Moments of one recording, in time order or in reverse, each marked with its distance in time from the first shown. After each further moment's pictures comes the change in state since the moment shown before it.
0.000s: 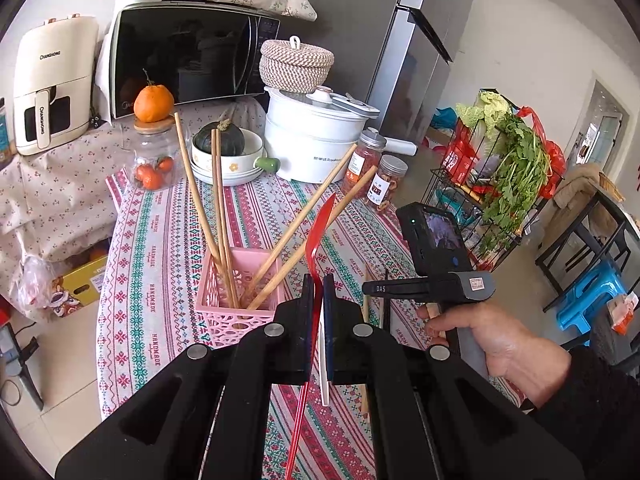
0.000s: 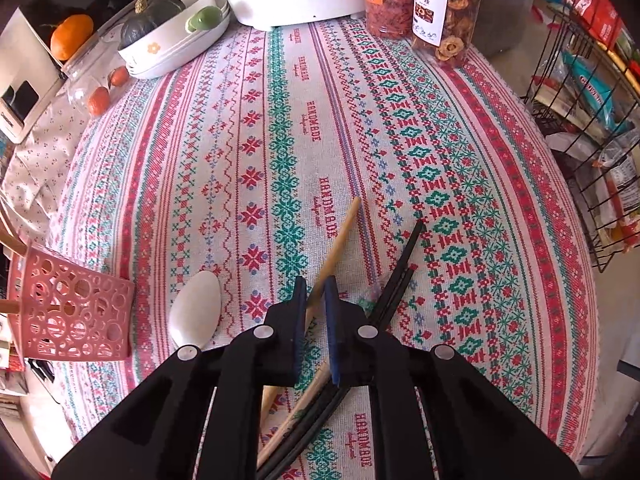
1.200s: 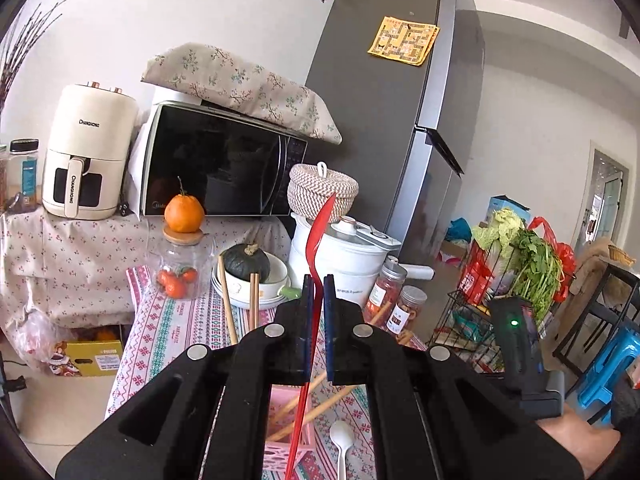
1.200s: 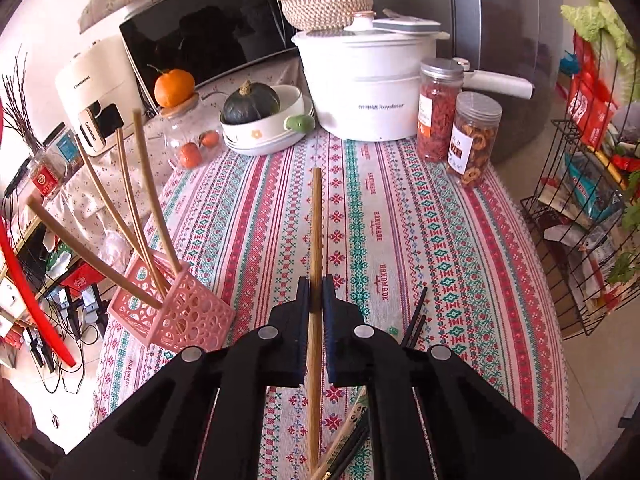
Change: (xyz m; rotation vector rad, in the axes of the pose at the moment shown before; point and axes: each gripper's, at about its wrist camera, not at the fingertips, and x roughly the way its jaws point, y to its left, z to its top) left arm -0.016 0.021 0.033 -0.045 -0.464 0.057; right arm -0.108 0.036 -0.019 -0.137 -0.304 0.091
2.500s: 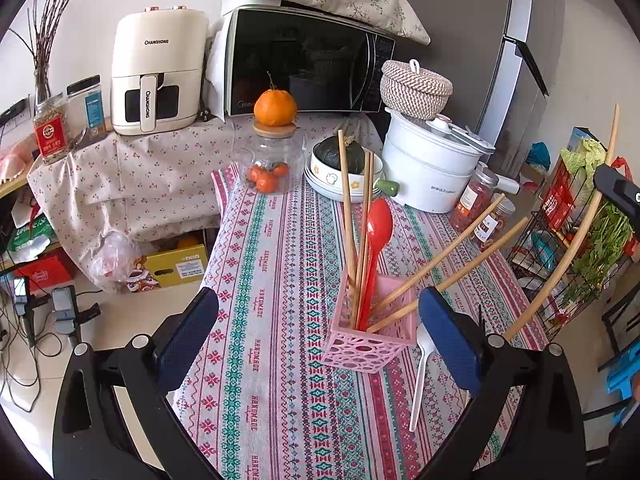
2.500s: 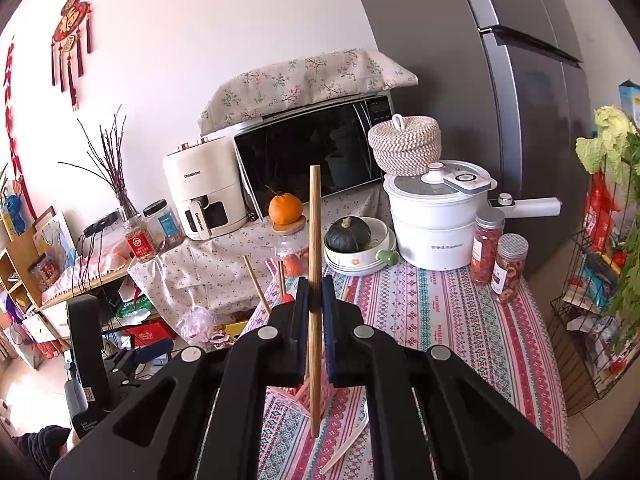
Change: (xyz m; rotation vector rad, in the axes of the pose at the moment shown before) left arm -0.007 0.045 -0.023 -0.030 0.427 0.297; right arm -0.136 0.060 0.022 -0.087 -0.379 0.245
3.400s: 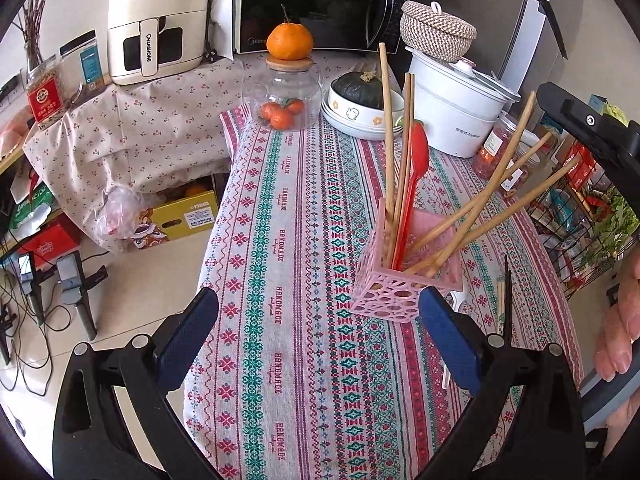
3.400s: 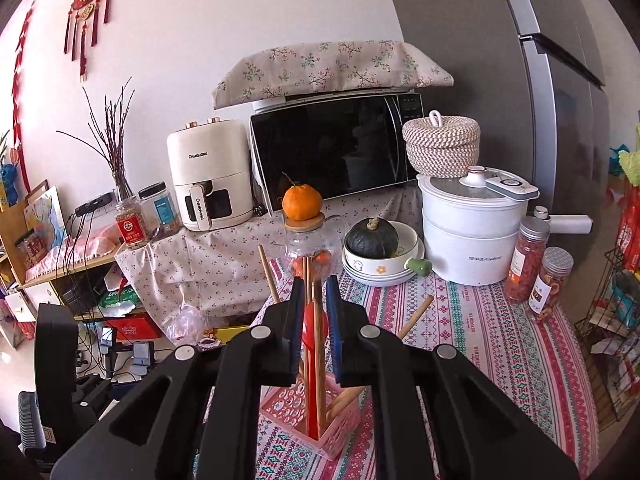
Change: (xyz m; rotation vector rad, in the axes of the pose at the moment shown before) left arm 0.026 0.018 -0.017 0.014 0.188 0.030; right arm 0.079 0.036 -0.025 -0.083 -0.026 -0.017
